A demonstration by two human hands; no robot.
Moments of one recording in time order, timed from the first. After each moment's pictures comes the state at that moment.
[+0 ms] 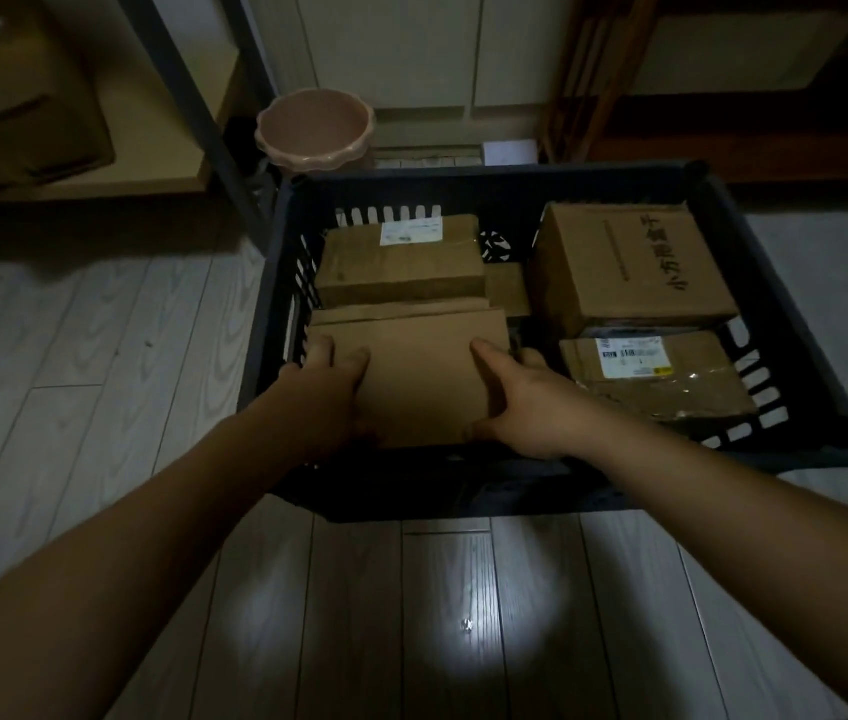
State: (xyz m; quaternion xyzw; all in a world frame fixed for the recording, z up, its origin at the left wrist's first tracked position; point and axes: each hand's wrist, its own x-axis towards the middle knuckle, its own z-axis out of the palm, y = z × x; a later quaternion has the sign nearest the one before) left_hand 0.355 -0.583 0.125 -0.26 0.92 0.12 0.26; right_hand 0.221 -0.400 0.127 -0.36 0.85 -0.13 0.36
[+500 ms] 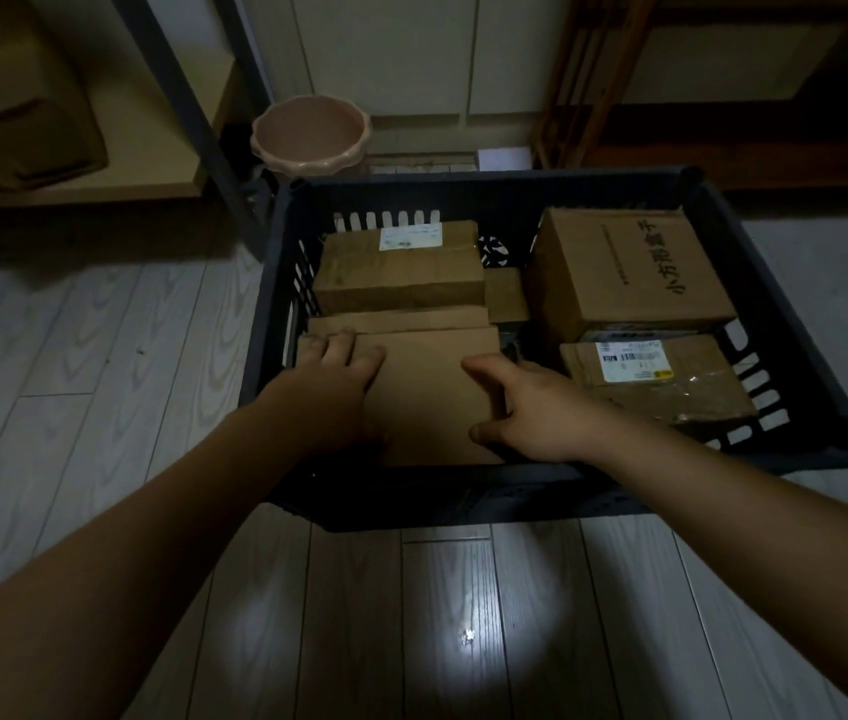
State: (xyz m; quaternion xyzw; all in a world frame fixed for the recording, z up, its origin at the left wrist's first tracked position) left_hand 0.346 -0.588 0.122 -0.19 0.95 0.09 0.24; right_hand 0.222 -0.399 0.126 -0.39 0.85 -0.13 0.33
